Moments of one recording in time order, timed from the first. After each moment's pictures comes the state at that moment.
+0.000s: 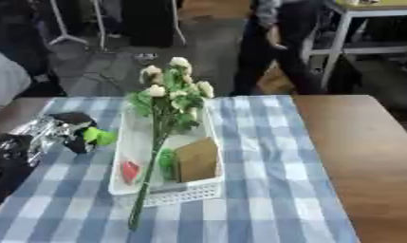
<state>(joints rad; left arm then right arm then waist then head) -0.74 0.58 -0.29 -0.81 -0.98 -0.02 -0.42 -0.58 -0.23 -0.11 -1.99 -0.20 -0.32 -0.59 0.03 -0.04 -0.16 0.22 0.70</state>
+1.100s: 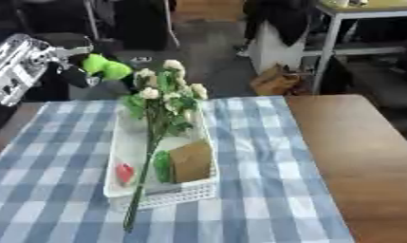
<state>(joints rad) -0.89 0.66 -0.34 -1.25 -0.83 0.00 -0.61 -0.58 -0.23 -0.10 -1.99 -0.21 -0.32 -0.59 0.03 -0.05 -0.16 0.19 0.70</state>
